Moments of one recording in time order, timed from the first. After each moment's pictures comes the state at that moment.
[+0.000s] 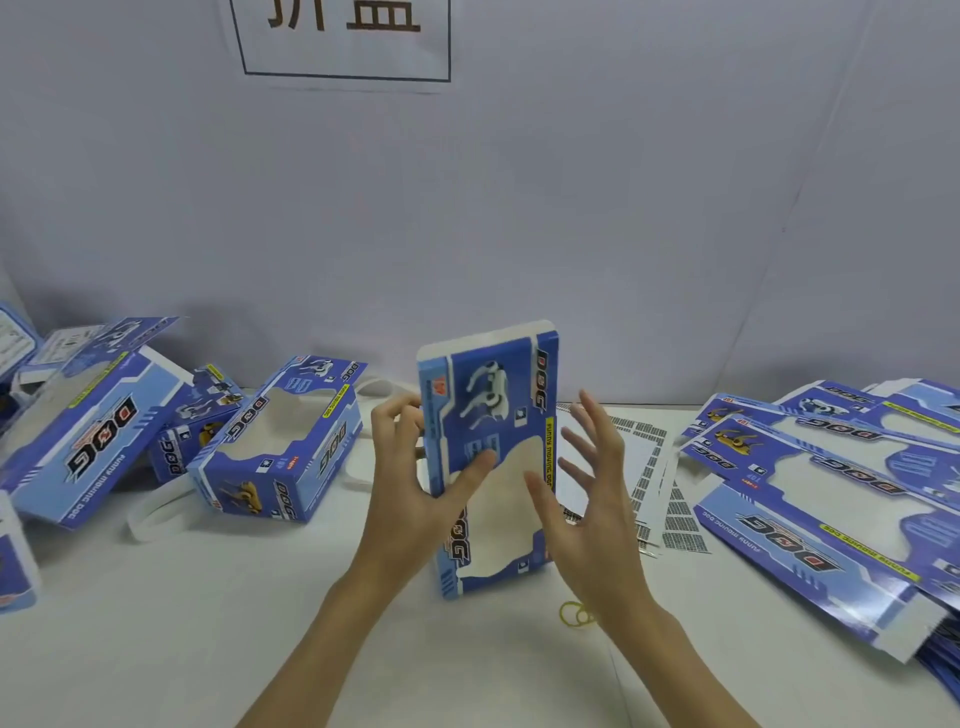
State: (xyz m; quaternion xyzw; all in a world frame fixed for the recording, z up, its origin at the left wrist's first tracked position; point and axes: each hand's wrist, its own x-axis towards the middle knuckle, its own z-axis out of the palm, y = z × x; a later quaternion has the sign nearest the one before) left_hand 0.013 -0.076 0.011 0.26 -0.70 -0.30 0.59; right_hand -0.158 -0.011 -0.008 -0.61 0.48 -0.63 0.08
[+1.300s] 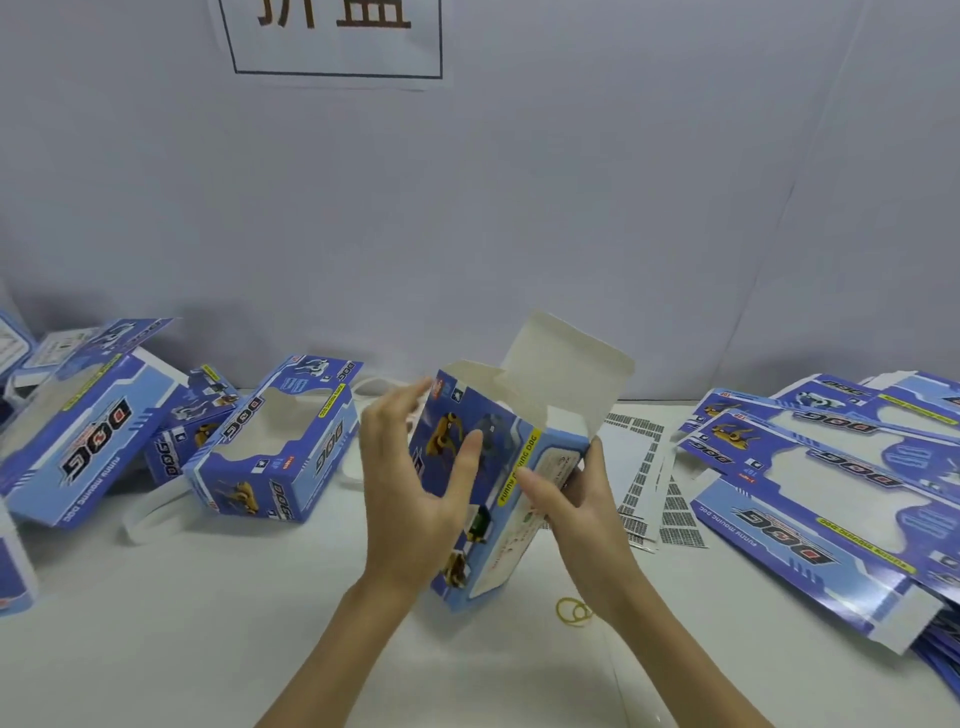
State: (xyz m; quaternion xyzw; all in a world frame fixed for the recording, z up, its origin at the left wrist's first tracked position) left_hand 0.004 -0.067 0.015 0.29 -0.68 -0.18 0.65; right_hand -0.153 -0.009 0.000 -0.49 0.43 -0.66 0.37
